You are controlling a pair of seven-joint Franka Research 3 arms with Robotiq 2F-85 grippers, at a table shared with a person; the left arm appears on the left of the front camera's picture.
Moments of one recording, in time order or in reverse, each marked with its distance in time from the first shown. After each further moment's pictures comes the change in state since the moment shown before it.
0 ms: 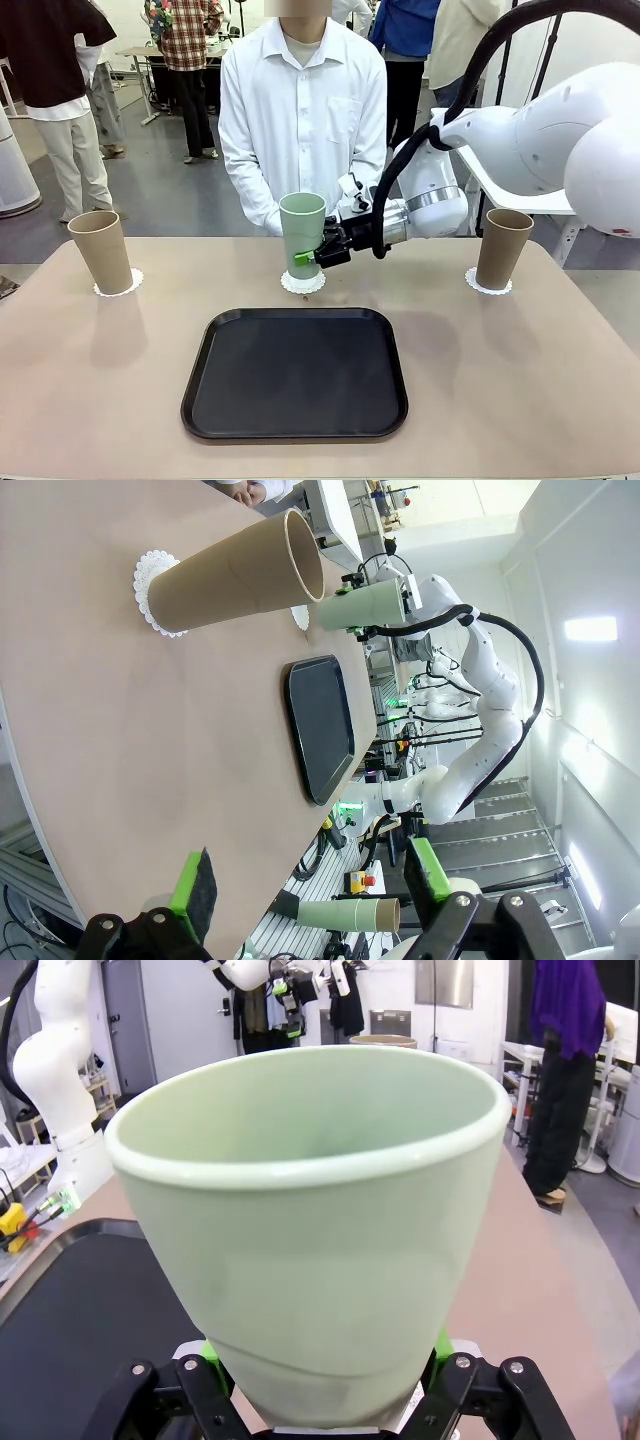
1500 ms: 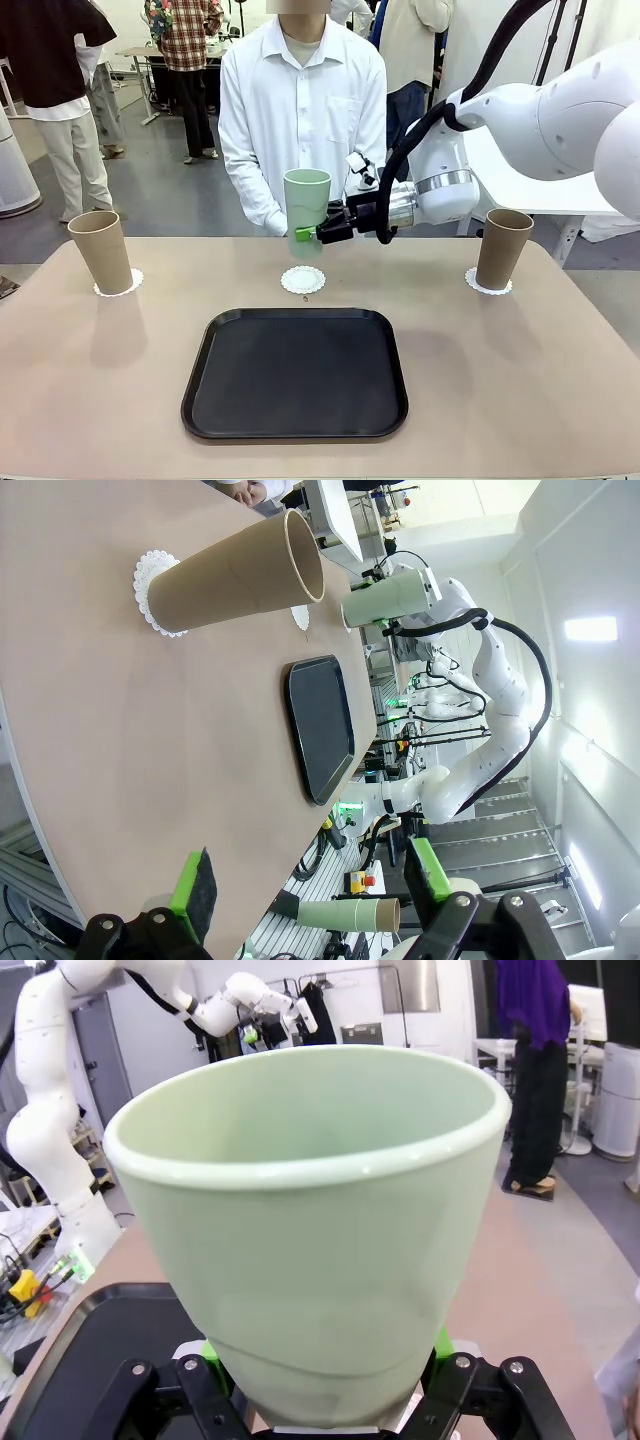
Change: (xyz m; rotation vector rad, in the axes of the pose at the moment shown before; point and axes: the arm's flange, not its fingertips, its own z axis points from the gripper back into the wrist) left arm 0.000 0.000 0.000 0.000 0.000 0.000; right arm 0.037 0.010 0.021 -0.064 -0.040 -0.128
